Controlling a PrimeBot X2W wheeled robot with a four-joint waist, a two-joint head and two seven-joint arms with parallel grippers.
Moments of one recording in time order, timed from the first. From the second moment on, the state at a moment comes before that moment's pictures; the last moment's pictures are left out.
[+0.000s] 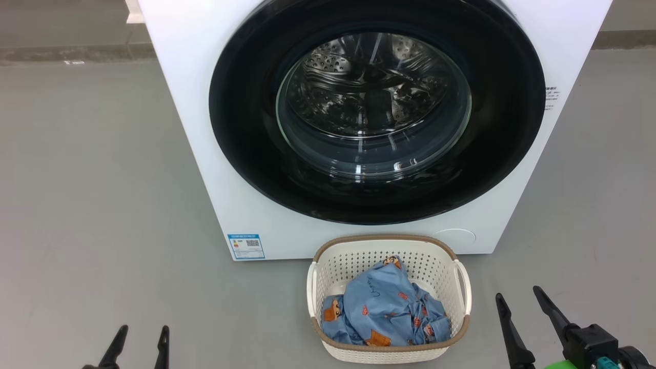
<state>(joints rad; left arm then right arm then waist) 0.08 0.08 0.06 0.25 -0.06 -0.12 -0.25 0.07 -0.07 -0.06 0.17 0.06 0.13 -0.25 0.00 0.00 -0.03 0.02</state>
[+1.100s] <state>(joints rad) 0.08 0.07 0.10 0.26 -0.05 -0.13 -0.25 0.08 -0.06 -0.09 0.16 0.04 0.13 -0.25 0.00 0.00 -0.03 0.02</state>
